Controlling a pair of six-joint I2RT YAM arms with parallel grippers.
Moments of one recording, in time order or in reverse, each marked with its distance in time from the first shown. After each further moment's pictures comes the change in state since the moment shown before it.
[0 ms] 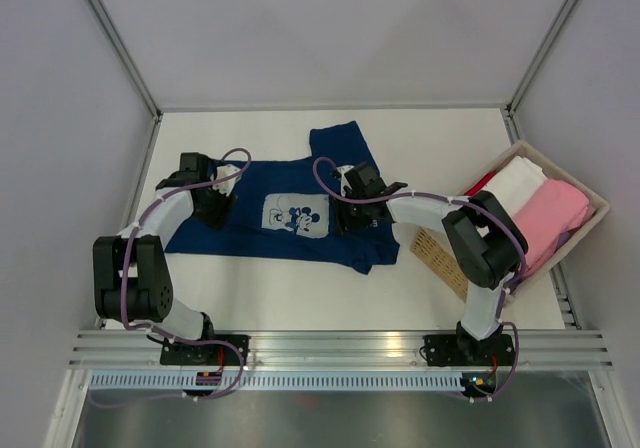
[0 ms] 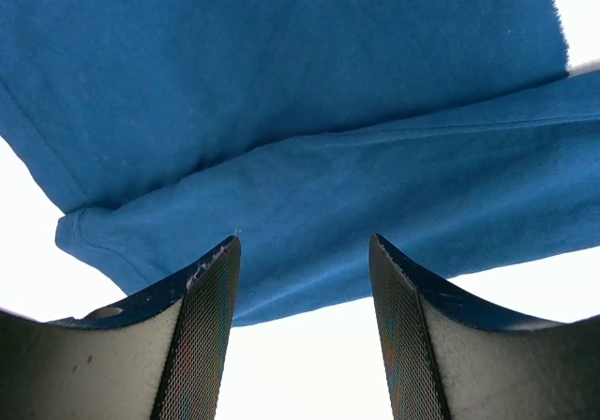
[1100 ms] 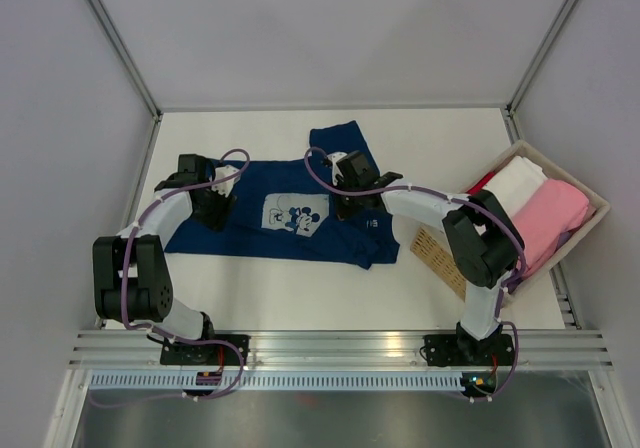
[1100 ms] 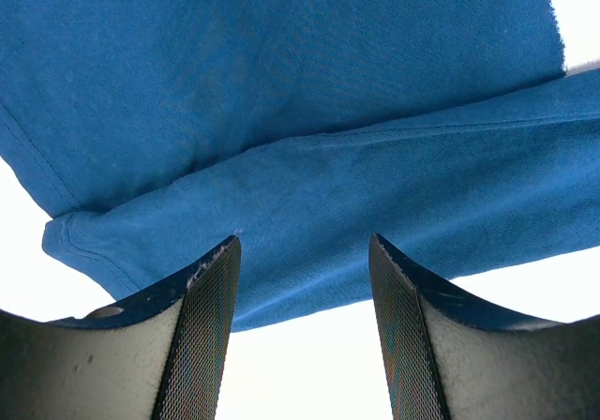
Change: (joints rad) left arm 0.019 0.000 -0.015 0.014 0.025 0.000; right arm 0.021 0.024 0.119 -0.044 0.039 -0.050
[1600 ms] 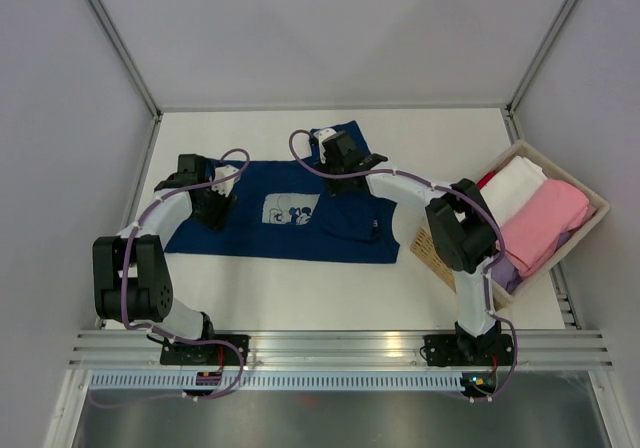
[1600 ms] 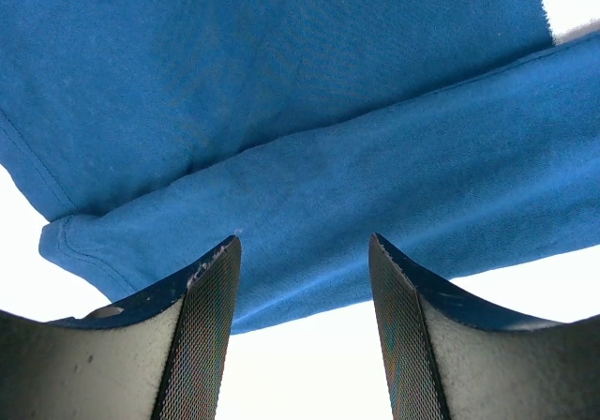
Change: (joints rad) left arm 0.002 0.000 0.000 0.001 0.012 0.000; right arm 0.000 0.154 0.284 -0.035 0.198 -0.137
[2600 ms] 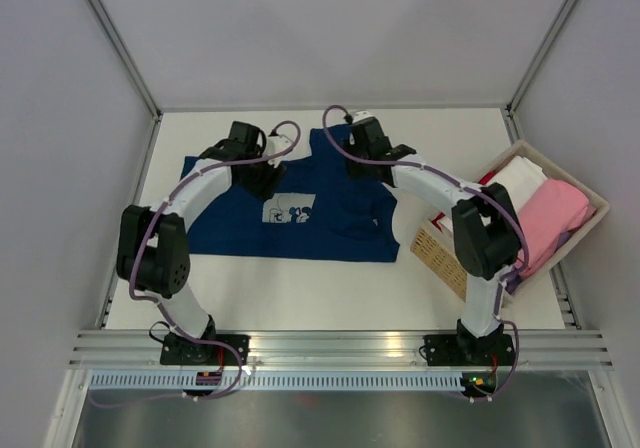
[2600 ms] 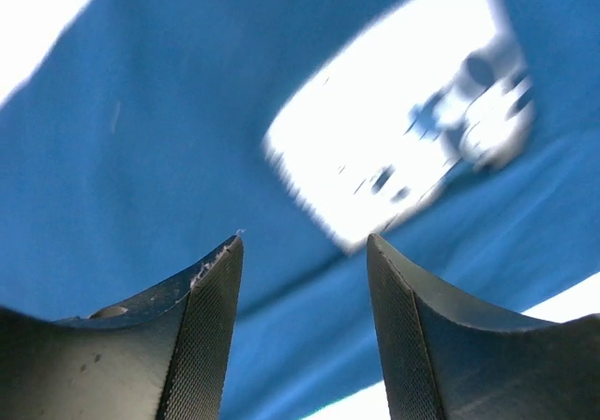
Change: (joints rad) left arm -0.259 0.153 0.274 0.000 0.063 -0.080; right arm -0.072 -0.060 -0.003 -0.007 0.084 0.121
